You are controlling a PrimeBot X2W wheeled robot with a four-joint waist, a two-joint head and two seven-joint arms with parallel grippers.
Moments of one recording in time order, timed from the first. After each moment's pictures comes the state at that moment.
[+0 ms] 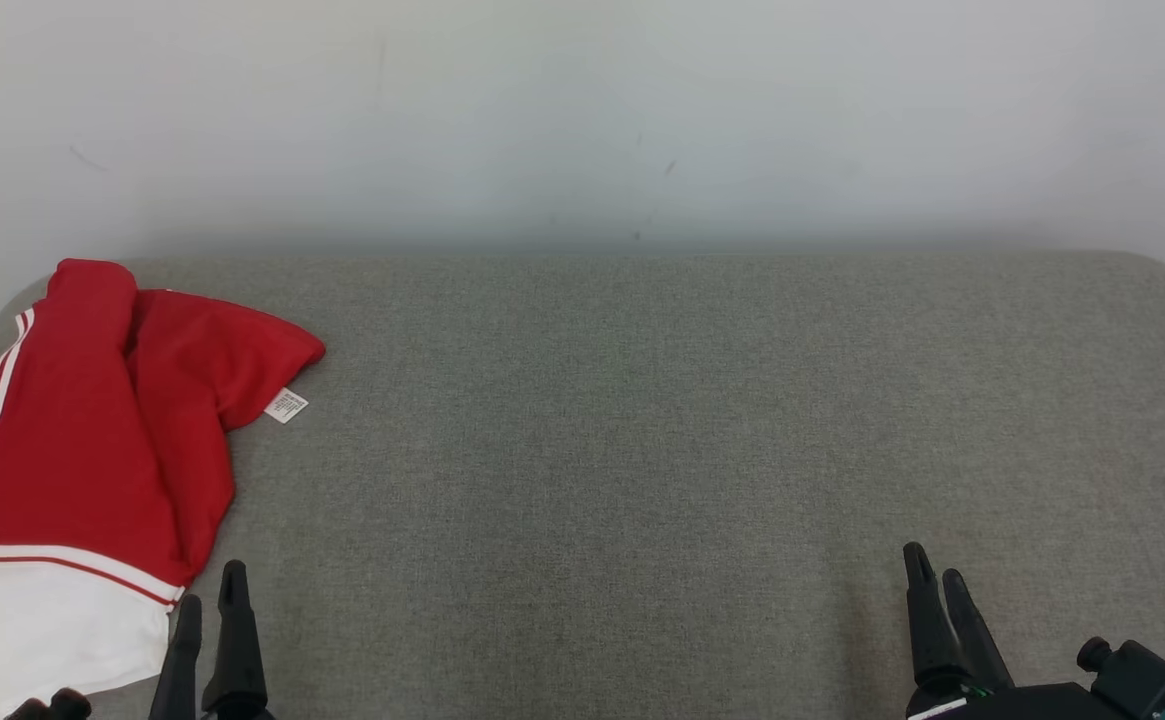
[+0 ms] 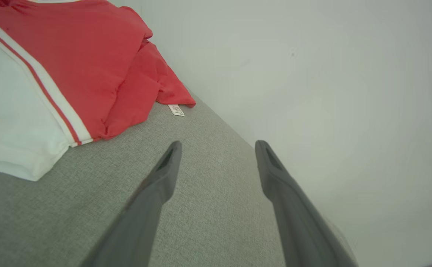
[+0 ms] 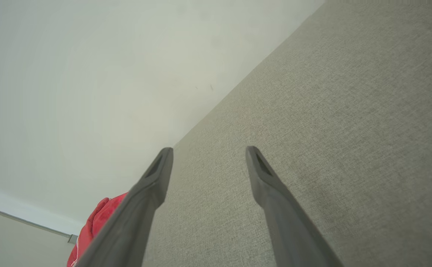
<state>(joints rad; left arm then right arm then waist) 0.02 0.04 0.08 0.10 -0.87 -0.12 -0.08 0.04 -0.05 0.02 0.15 0.86 0.13 -0.10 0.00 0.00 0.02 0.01</state>
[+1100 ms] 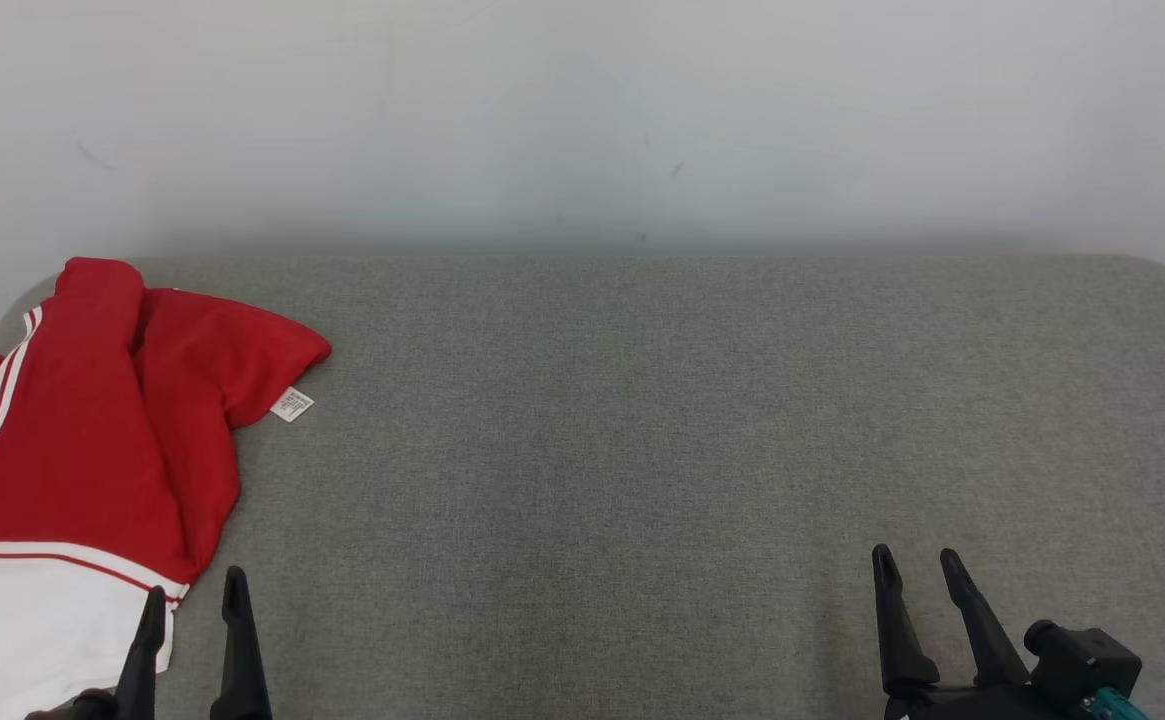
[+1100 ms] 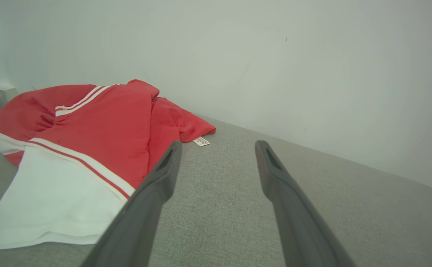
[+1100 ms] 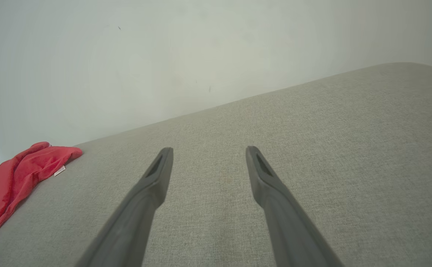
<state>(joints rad) 0.06 0.06 0.08 0.05 -0.38 -0.10 -0.17 0.01 -0.05 0.02 0.21 0.35 0.13 -0.18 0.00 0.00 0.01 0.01</state>
